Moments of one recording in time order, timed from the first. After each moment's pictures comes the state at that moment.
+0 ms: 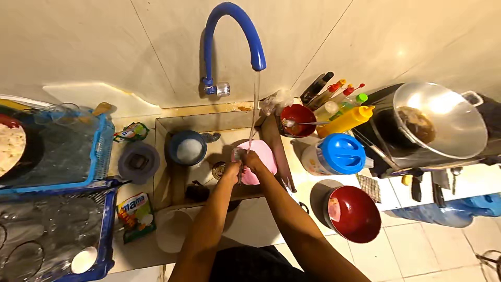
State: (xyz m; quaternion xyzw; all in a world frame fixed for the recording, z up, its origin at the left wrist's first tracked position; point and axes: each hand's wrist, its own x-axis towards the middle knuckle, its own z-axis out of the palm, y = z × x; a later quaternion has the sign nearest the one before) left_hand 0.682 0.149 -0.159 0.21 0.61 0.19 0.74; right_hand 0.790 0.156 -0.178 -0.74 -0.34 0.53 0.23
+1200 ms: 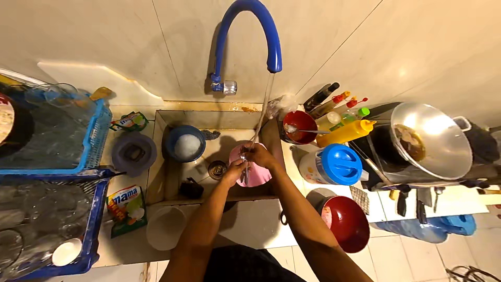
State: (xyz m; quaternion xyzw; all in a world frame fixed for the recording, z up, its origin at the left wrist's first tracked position) left_hand 0.679 0.142 -0.186 0.43 0.44 0.22 0.76; right_hand 0.832 0.166 -0.132 -0.61 -0.59 0.51 0.19
